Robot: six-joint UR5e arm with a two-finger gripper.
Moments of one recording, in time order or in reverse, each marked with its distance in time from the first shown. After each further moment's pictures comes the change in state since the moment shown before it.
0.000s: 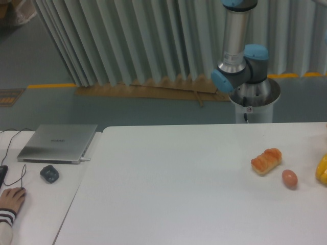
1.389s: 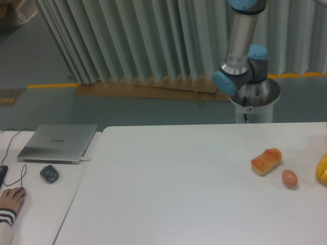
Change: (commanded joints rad) arm 0.187 -0.158 -0.025 0.075 0.140 0.044
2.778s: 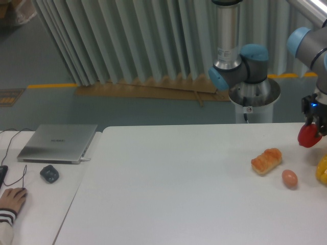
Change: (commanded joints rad) arm -0.187 0.205 -0.134 -0.143 0.008 -0.390
